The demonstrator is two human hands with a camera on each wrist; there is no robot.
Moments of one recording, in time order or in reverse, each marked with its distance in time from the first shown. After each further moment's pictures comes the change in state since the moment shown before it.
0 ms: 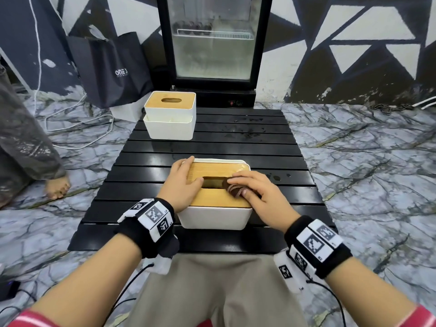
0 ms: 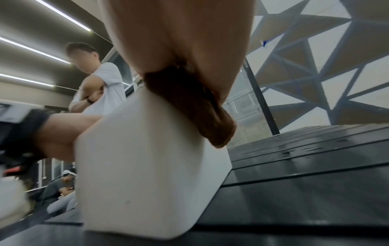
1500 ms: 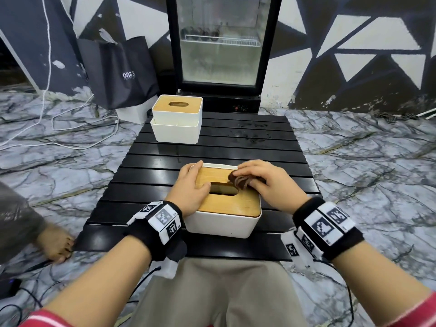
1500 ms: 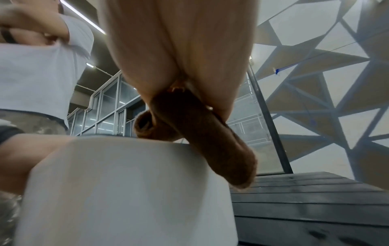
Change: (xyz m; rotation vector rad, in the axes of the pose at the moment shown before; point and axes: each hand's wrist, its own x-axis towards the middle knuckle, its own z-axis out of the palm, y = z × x) left_hand 0.003 -0.004 0.005 -0.027 0.006 0.039; right_hand 0.035 -0.021 -0.028 -0.197 -0.097 0.004
